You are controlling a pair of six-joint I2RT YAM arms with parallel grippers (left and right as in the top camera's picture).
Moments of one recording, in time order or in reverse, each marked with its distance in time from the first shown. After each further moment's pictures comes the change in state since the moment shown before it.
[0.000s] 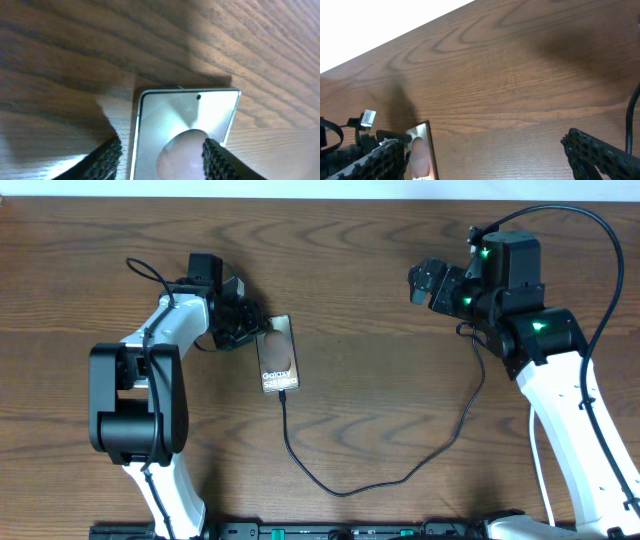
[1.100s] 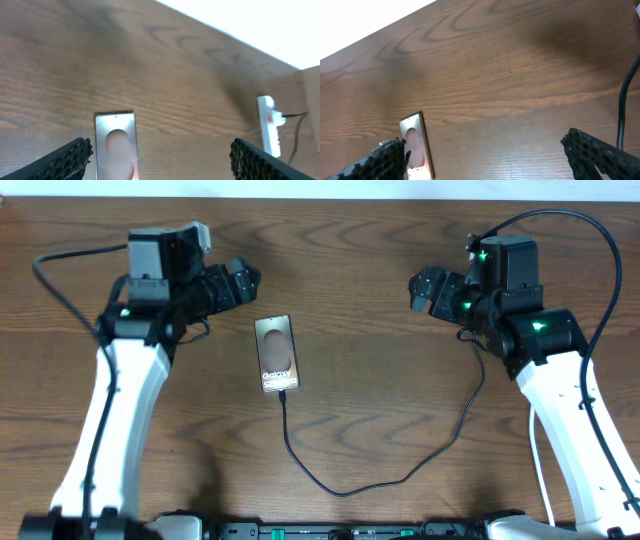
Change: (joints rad) left arm 0.002 -0.595 -0.018 -0.019 -0.058 0.002; right arm 0.000 0.001 0.000 -0.060 0.000 0.000
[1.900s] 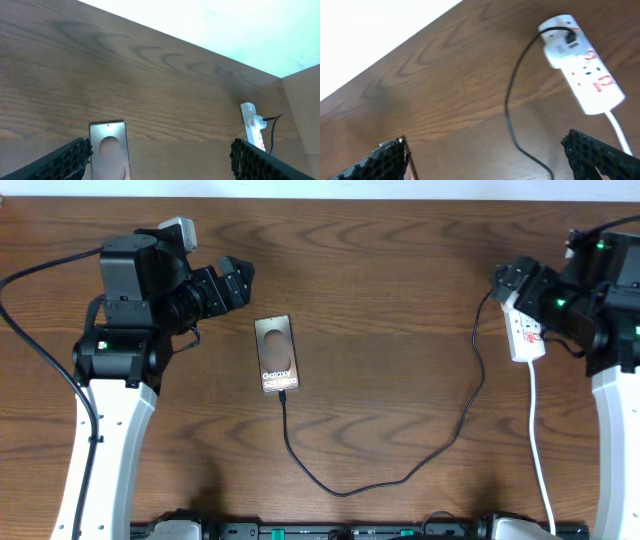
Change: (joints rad) left arm 0.000 -0.134 0.000 -0.013 0.000 0.000; right arm -0.369 -0.056 0.130 -0.216 -0.133 -0.120
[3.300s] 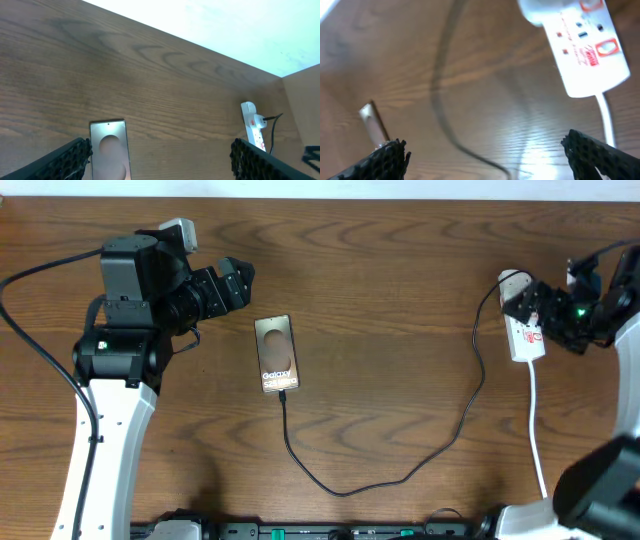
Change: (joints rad) left arm 0.000 0.000 0.000 -0.006 0.000 0.000; right arm -0.241 0.319 0.005 -0.123 -0.244 -0.334
